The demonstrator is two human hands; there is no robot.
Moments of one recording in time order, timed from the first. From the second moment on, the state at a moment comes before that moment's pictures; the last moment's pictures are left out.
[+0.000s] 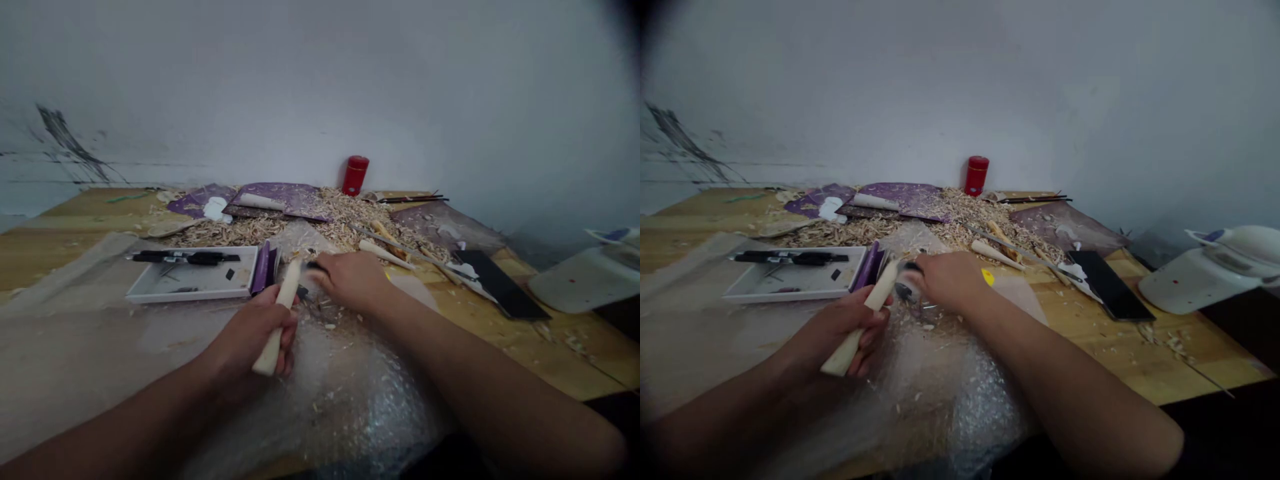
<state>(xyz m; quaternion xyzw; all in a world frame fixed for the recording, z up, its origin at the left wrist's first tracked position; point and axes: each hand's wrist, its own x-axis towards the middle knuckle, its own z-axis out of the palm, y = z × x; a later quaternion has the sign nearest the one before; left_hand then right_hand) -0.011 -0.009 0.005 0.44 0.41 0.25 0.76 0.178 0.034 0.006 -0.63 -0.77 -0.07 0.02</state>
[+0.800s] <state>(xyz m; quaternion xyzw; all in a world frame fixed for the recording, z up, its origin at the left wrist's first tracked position) -0.017 0.001 0.000 0.43 0.35 0.24 0.80 0.150 0.004 0.007 -0.51 -0.86 -0.01 0.04</state>
